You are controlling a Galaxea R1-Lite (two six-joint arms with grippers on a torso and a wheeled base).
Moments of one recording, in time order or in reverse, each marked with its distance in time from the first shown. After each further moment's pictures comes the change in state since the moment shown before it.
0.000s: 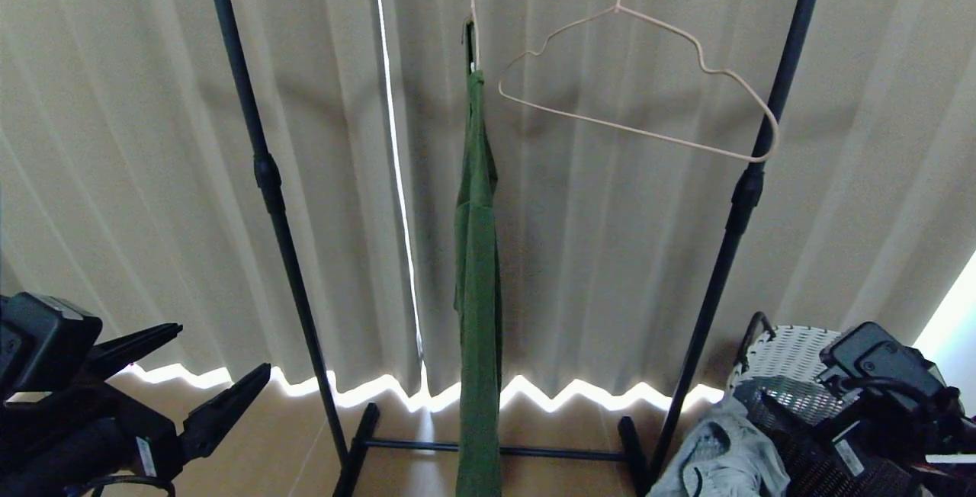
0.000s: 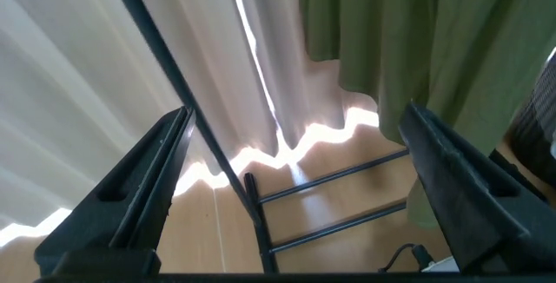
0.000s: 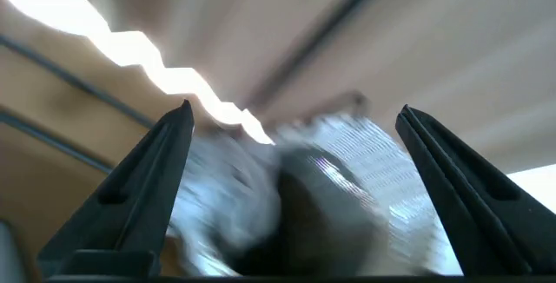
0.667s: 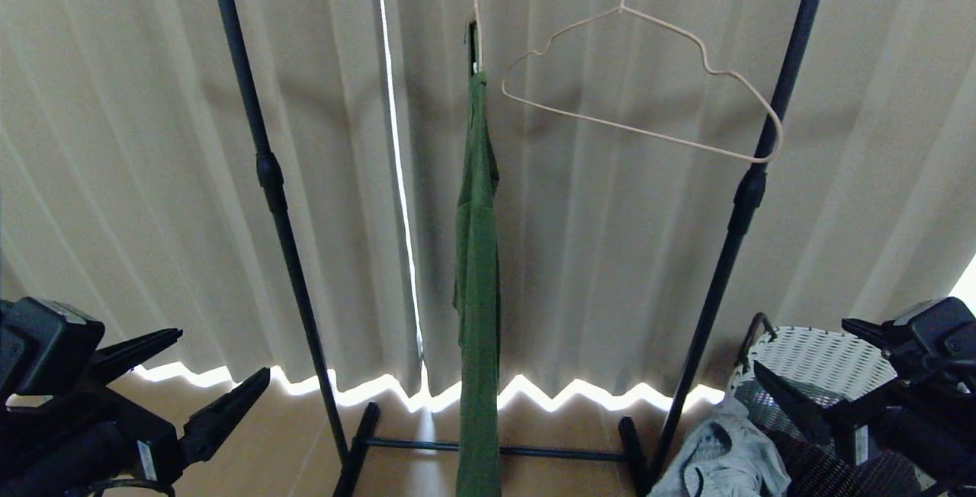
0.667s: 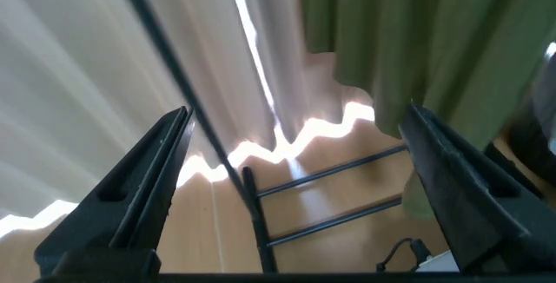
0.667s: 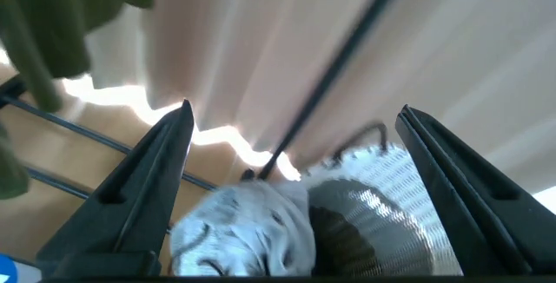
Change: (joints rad) left arm 0.000 0.012 0.009 0.001 -0.002 -0.004; right arm 0.109 -0.139 0.000 -0.036 -0.005 0.257
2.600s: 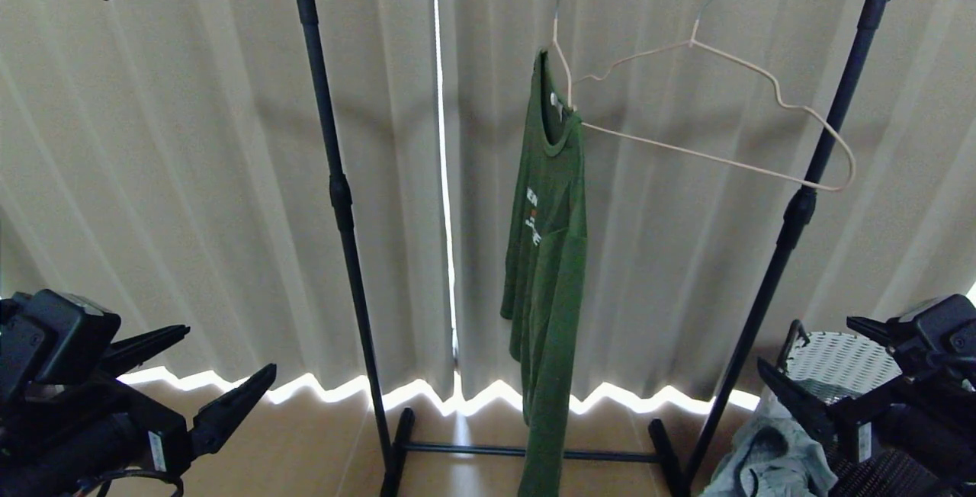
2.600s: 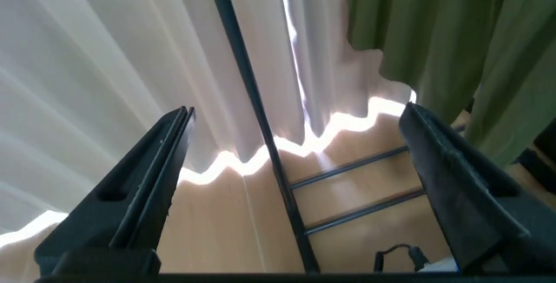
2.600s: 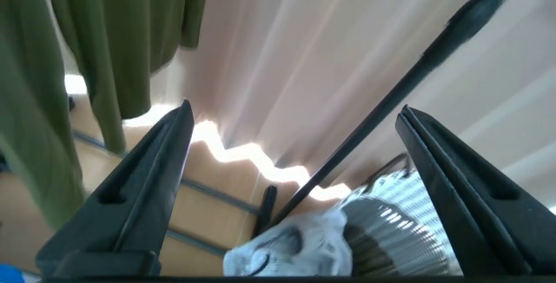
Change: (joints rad) left arm 0.003 0.024 -0.017 0.000 0.001 0.004; right arm -0.002 0.000 -0.005 -0.003 -0.005 -0.001
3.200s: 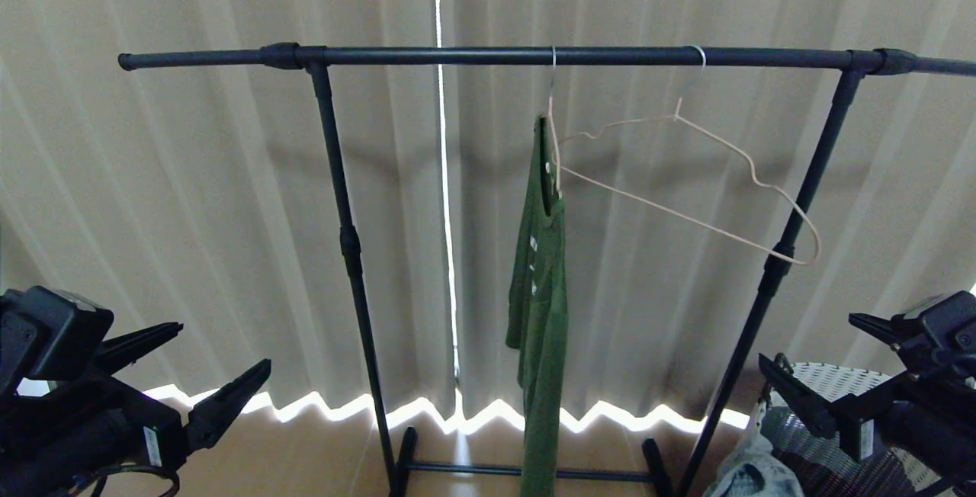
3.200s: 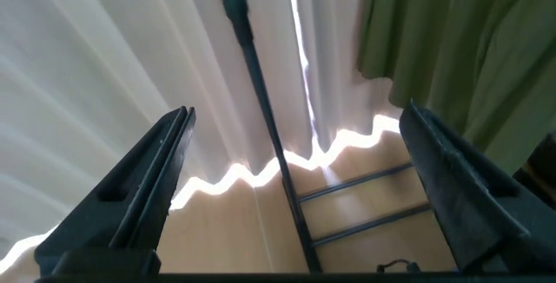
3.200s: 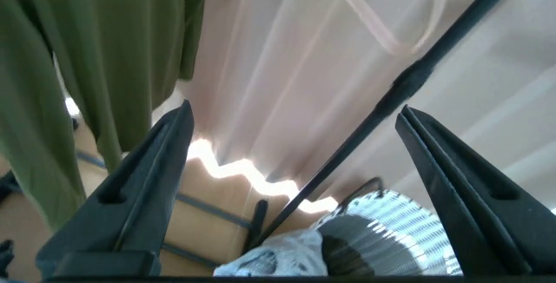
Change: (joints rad) left arm 0.017 -0.002 -0.003 0.000 -0.001 0.000; right arm 0.000 -0.007 -0.004 -0.001 0.000 0.000
